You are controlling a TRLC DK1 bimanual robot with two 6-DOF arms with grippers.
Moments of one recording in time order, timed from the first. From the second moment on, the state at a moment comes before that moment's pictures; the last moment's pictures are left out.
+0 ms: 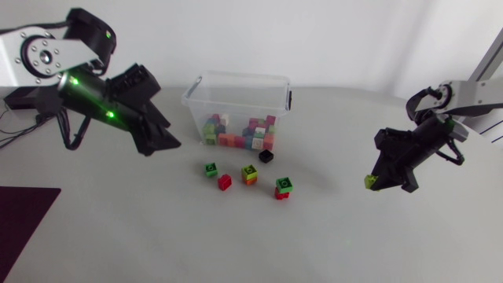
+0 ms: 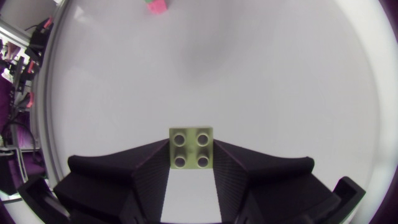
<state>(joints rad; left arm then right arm) -0.20 1.53 1.24 -0.75 0.36 0.78 -0.20 1.93 1.29 -1.00 -0.32 -1.44</state>
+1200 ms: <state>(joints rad) -0.27 2.12 1.27 -0.30 0.36 0.83 0.15 1.51 1.43 -1.00 -0.65 -0.93</state>
